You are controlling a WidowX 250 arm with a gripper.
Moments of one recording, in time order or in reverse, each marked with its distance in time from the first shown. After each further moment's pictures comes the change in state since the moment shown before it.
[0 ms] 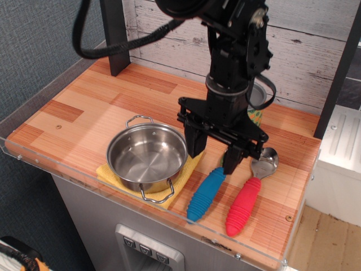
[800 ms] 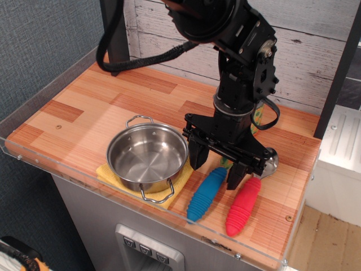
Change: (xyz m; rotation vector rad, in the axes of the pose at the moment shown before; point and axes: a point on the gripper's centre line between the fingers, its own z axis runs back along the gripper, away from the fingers) arm 0.003 -0.005 -0.022 0.029 0.015 0.002
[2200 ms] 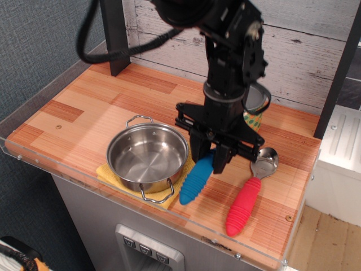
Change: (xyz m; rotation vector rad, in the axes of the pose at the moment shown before) arm -0.001 0.011 0.022 -0.023 -0.035 0.016
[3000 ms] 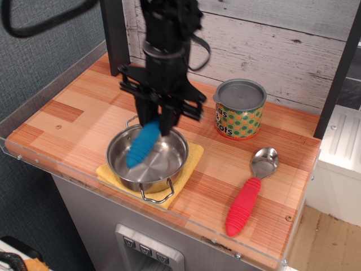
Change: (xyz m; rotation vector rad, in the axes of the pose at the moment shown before) arm -0.010 0.079 0.029 0.066 -0.015 0.110
